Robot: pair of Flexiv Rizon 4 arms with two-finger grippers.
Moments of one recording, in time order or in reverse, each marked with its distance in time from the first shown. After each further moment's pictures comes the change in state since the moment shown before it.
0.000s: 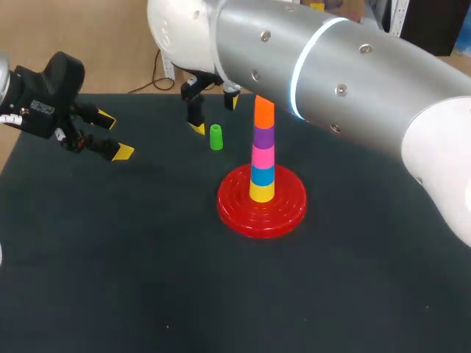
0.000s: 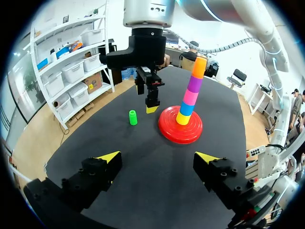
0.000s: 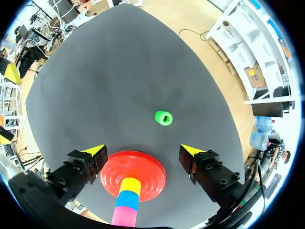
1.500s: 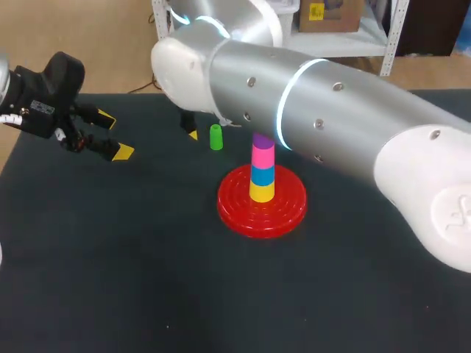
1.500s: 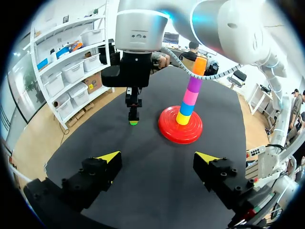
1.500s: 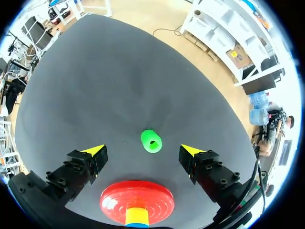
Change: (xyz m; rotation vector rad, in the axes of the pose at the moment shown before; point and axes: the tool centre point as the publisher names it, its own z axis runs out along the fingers) left arm 0.000 0.000 0.000 0.000 0.000 0.000; right arm -0.032 -0.023 0.051 0.080 -0.082 0.253
